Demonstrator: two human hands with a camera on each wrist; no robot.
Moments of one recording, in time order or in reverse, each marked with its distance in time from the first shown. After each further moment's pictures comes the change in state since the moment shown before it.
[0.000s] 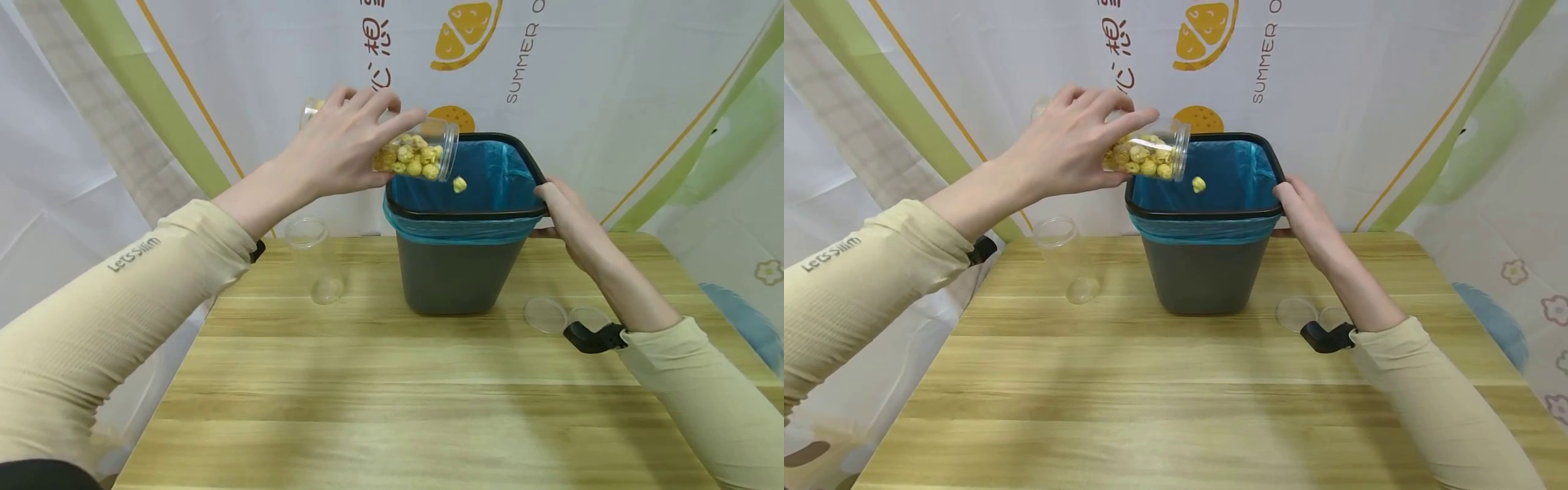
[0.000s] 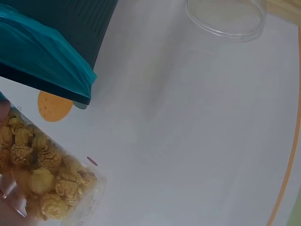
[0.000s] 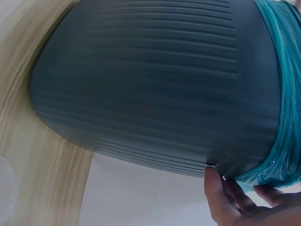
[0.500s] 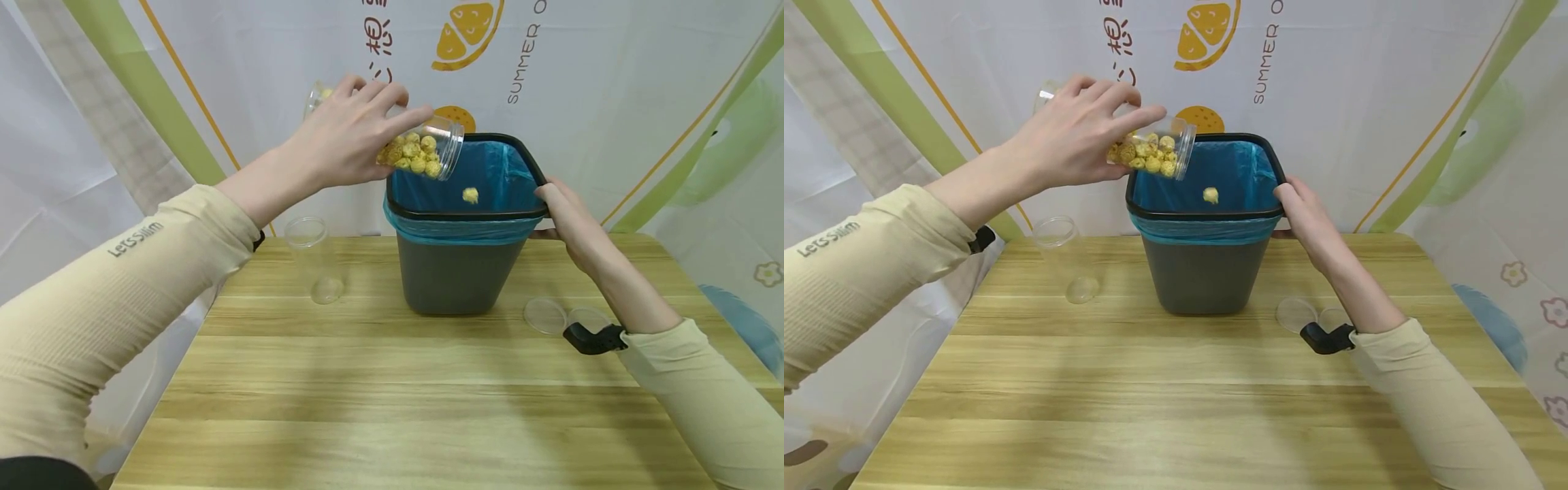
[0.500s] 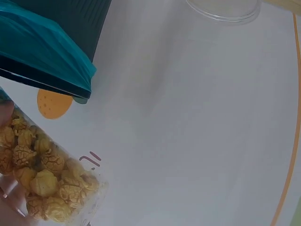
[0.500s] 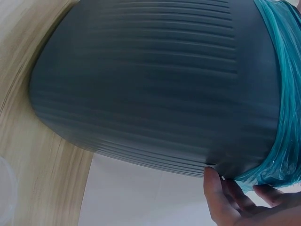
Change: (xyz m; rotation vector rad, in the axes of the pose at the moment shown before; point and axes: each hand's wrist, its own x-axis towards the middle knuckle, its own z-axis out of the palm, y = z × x) left_hand 0.009 -0.002 -0.005 0.077 -0.017 0.057; right_hand -0.001 0.000 -0.001 0.000 -0.011 -0.005
